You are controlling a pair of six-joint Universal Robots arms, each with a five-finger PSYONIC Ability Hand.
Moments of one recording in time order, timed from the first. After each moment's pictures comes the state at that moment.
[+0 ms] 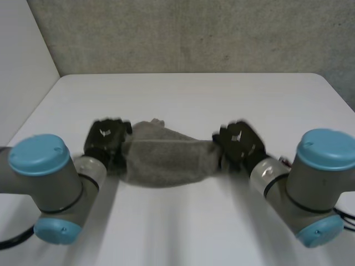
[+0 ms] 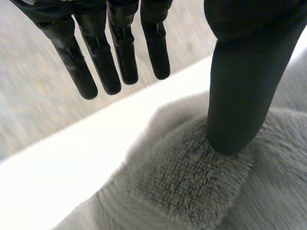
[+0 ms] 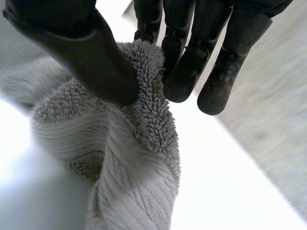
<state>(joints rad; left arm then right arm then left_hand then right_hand) 4.28 -2.06 -1.75 3.62 -1.59 3.30 2.02 -1.08 1.69 -0.38 1.34 2.59 0.55 0.55 0.55 0.55 0.37 1.27 1.26 1.29 1.28 1.10</state>
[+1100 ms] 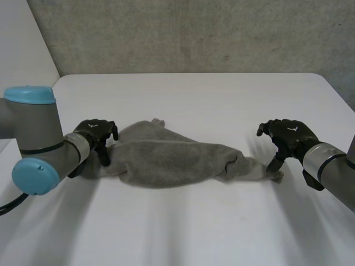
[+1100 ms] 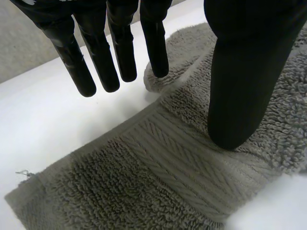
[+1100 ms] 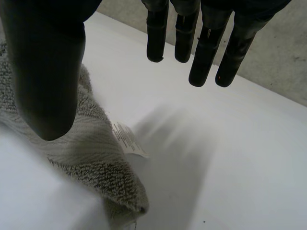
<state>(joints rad) 4.43 -2.23 -1.29 3.04 -1.49 3.37 1.74 -1.18 1.64 -0.05 1.28 2.89 0.52 0.52 0.52 0.52 0.35 0.37 0.38 0.47 0.36 0.15</state>
